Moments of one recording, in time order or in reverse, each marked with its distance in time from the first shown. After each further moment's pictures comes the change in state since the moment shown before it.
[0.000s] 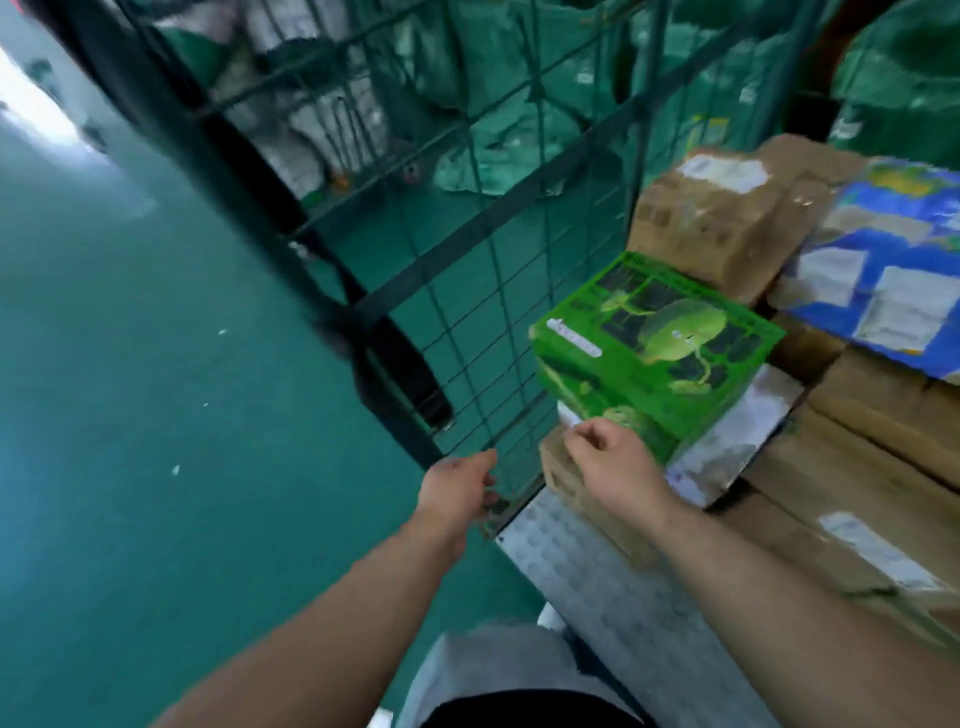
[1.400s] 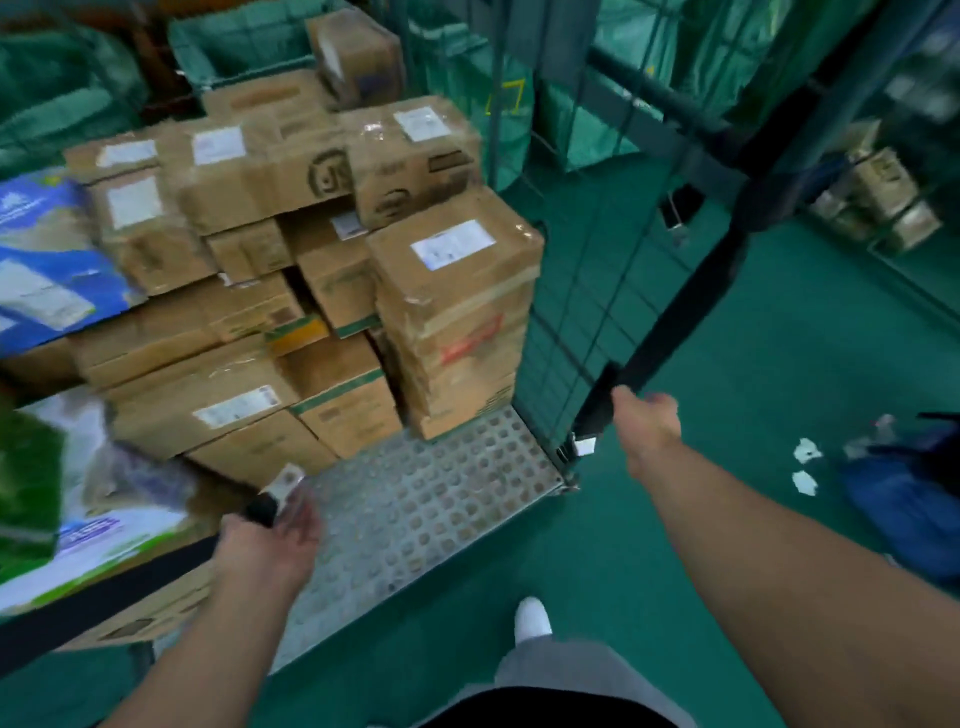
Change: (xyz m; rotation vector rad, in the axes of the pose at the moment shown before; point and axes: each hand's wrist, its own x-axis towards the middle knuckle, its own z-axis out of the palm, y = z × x) left_hand -0.239 -0.224 0.248 -0.059 -0.596 -0.235; right_hand -0.563 0.381 -0.201 0.875 1.537 0.887
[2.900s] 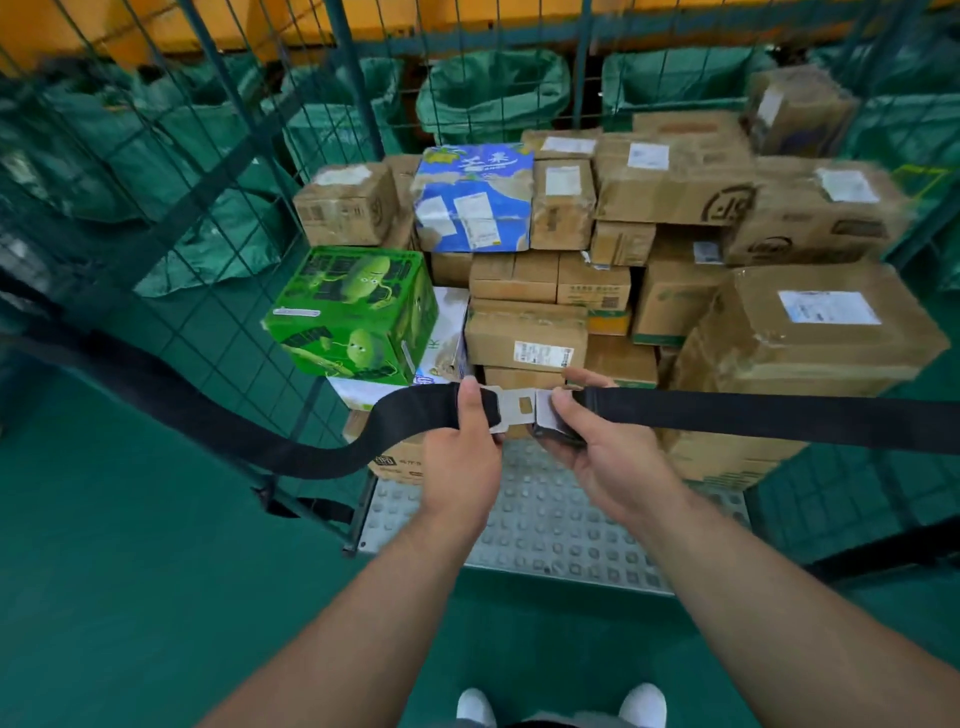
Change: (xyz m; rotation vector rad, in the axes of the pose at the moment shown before) left_hand -0.147 0.081 -0.102 0.414 0.255 0.670; right_hand -0.332 0.008 0.173 0.292 -1.213 -0.131
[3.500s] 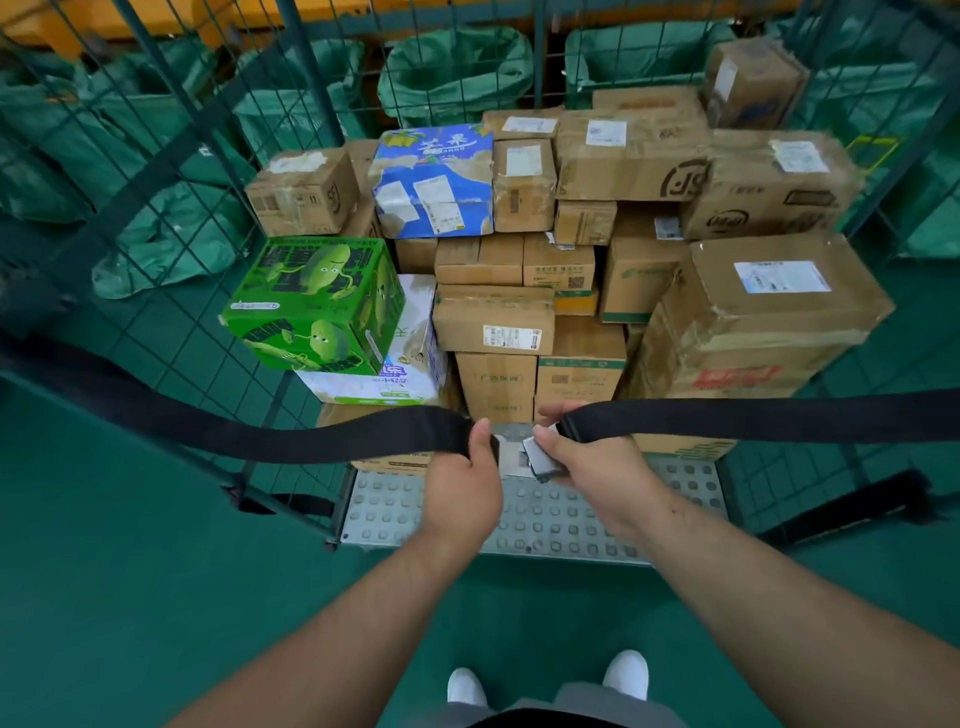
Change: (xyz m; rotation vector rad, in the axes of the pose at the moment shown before) left_hand -0.029 -0.038 0.020 0.362 -0.156 0.026; right_hand -0.014 0.013 -0.055 -0.374 0.095 0.033
